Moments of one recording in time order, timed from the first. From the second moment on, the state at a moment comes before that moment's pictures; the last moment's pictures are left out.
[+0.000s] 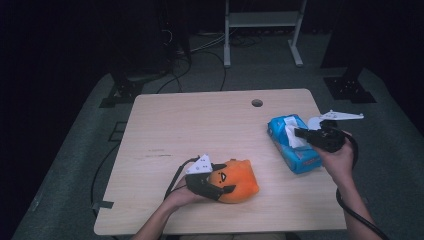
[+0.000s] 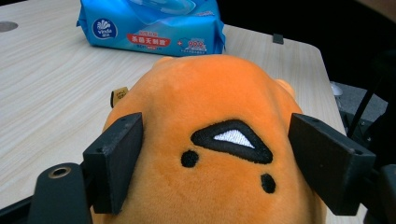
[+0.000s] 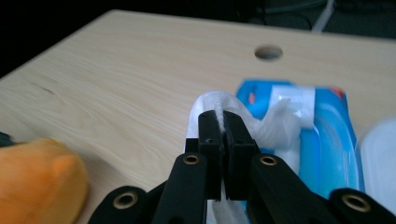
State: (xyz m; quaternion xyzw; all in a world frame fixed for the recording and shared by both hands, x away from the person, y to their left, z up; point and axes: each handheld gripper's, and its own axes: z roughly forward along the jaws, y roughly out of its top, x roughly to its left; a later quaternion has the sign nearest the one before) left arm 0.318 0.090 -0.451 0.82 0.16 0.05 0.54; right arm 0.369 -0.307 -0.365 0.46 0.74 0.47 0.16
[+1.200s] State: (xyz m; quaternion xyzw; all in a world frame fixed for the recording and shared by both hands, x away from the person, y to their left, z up) left arm 0.321 0.091 -0.455 0.82 0.15 0.05 0.55; right arm 0.283 -0.188 -0.375 0.20 0.86 0.46 0.00
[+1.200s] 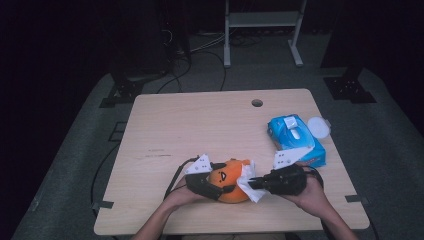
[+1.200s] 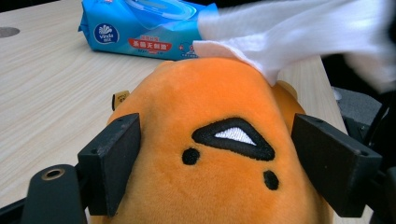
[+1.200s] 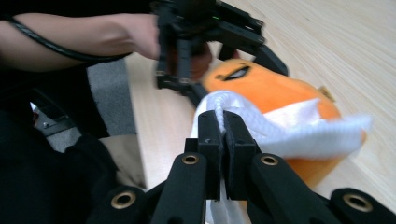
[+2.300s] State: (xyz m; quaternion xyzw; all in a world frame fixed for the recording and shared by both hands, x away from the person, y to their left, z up) left arm 0.318 0.102 -0.428 0.85 0.12 0.06 0.50; right arm 0.330 -0.174 -0.422 0.26 0.85 0.46 -0.01
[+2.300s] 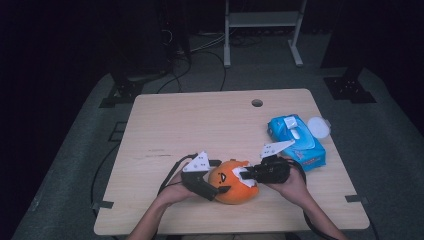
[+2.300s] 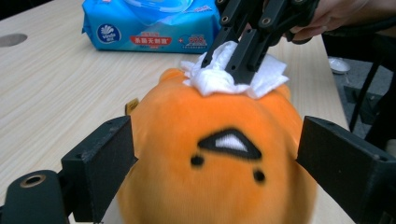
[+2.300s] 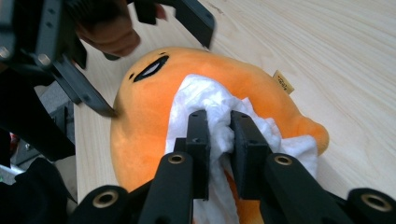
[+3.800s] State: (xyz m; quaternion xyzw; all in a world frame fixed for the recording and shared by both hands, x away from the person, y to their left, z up) left arm 0.336 0.106 -0.444 0.83 0.20 0.07 0.52; right arm 0.296 -0.178 -0.412 0.23 0.87 0.44 0.06
